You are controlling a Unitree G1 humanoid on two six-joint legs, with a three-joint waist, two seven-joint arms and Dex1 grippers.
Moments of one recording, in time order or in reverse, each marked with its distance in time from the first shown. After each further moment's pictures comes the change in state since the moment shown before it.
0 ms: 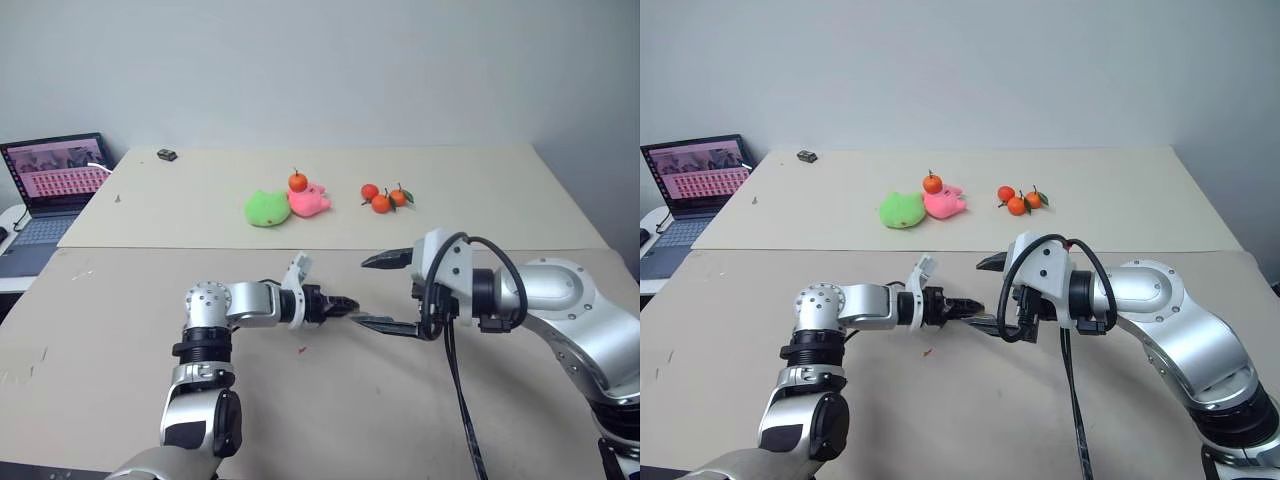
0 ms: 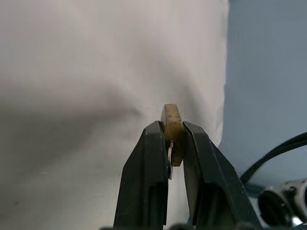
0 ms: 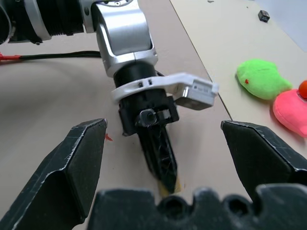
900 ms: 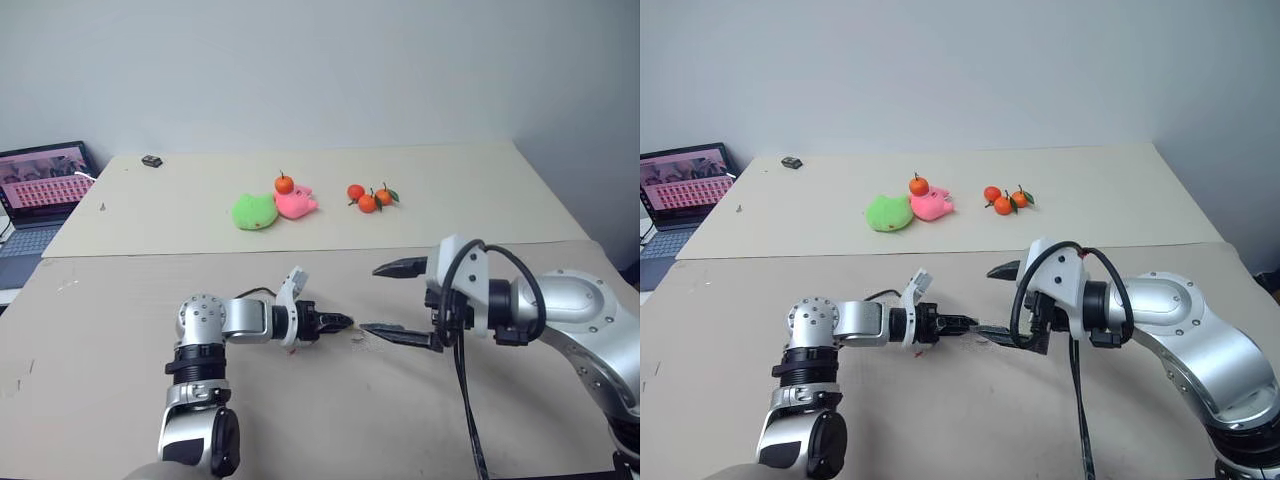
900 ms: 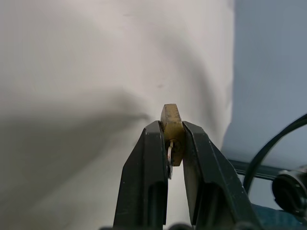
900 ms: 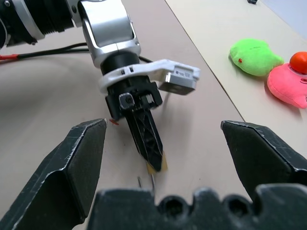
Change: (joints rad) left arm 0.108 0.094 0.040 -0.139 0.010 0.082 -0.056; right arm 0.068 -0.018 -0.067 -0.042 0.060 0.051 -0.007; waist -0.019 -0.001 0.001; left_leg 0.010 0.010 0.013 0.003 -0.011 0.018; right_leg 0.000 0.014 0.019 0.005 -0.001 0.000
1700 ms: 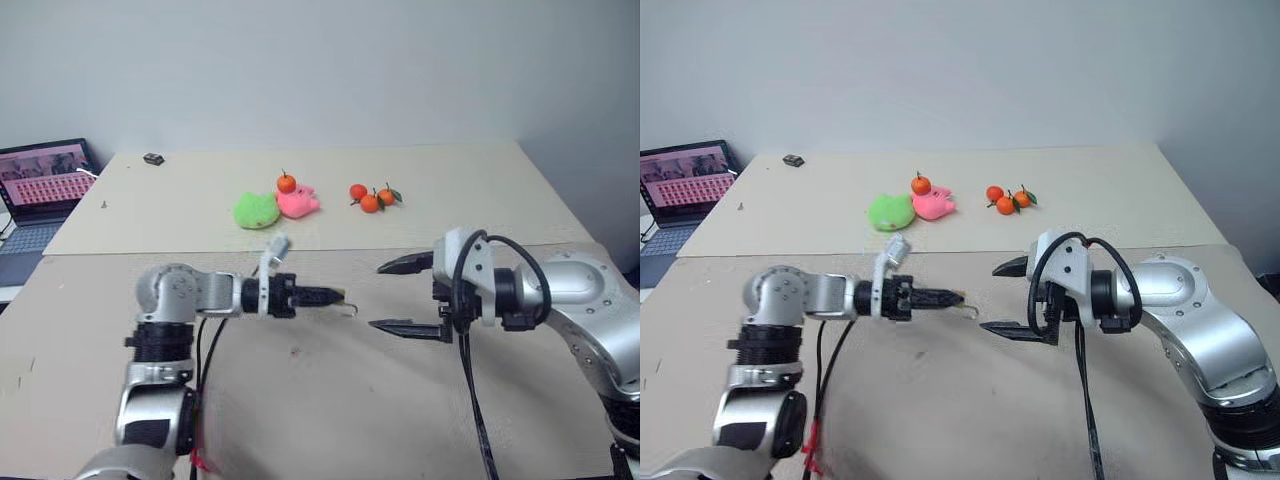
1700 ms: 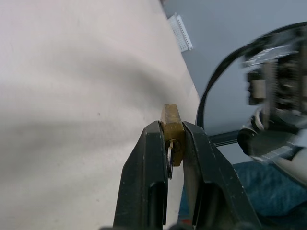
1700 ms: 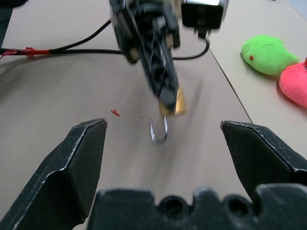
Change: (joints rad) left arm -0.081 0.072 -0.138 -0.116 0.226 -0.009 -0.600; right arm -0.016 0.003 0.004 0.101 -0.057 -0.063 0.143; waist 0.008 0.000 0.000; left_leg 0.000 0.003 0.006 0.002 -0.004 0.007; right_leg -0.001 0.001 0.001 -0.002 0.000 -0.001
